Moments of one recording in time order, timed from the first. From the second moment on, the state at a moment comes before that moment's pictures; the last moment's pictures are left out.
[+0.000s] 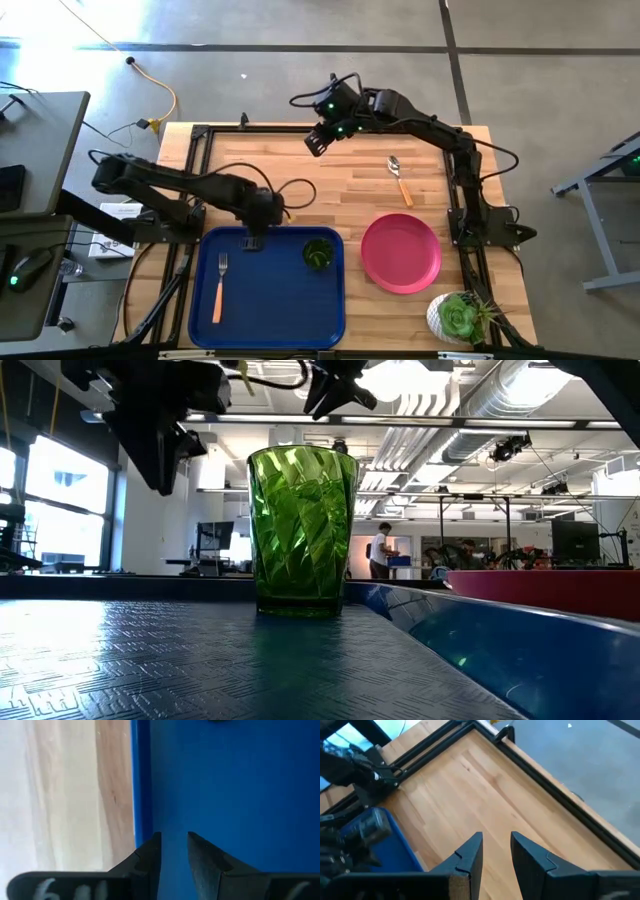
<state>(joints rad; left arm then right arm) -0.11 1.41 1.06 -0.97 0.02 -0.09 -0.29 2.02 2.36 -1.15 0.09 0.38</state>
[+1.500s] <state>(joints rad) -0.08 1.80 1.06 -0.81 0.02 -0.07 -0.38 1.95 2.36 -1.14 0.07 0.38</state>
